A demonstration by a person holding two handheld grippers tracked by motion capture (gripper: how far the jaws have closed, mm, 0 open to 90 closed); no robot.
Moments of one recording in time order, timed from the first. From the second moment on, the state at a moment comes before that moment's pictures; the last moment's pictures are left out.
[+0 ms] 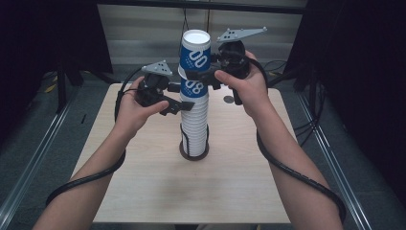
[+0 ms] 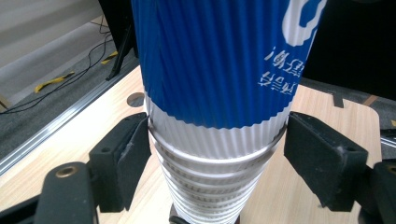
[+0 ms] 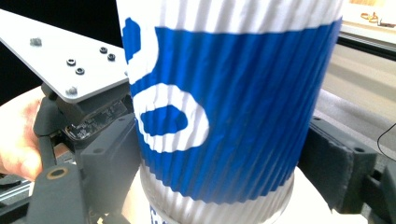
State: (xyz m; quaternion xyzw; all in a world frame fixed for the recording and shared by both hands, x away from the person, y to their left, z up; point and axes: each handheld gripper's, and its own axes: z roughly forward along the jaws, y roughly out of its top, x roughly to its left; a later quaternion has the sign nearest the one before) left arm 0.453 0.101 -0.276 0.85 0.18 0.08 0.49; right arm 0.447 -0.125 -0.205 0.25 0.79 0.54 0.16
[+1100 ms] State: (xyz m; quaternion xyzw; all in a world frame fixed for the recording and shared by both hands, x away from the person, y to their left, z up) left arm 0.451 0.100 -0.273 0.85 0.18 0.09 0.48; right arm 0.446 -0.140 -0.190 0.26 0.76 0.57 0.17
